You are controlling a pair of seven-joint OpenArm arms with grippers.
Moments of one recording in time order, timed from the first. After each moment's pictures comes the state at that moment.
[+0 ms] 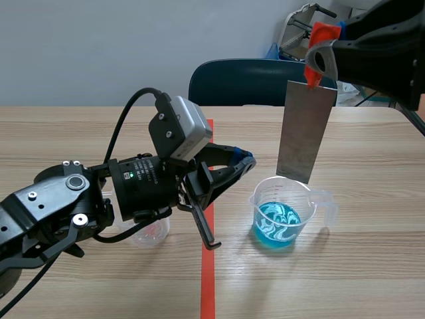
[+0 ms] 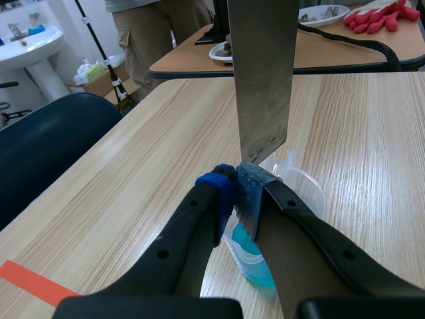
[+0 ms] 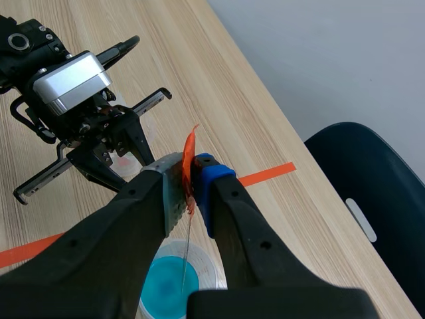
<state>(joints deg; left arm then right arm) -6.3 -21.8 36.8 82.5 2.1 -28.5 -23.1 -12.5 52.4 7.7 121.8 42.9 45.4 -15.5</state>
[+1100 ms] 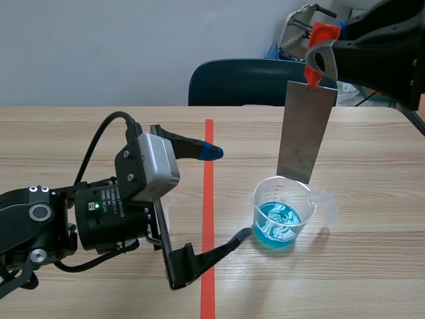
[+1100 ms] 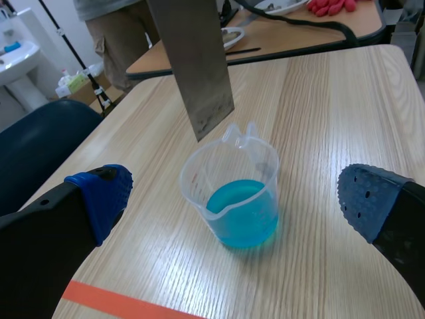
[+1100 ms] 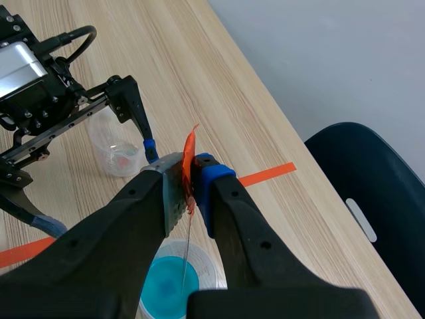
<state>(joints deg) -0.9 -29.6 36.8 87.5 7.6 -28.7 -30.7 -12.5 52.4 7.7 121.8 42.9 45.4 -15.5</state>
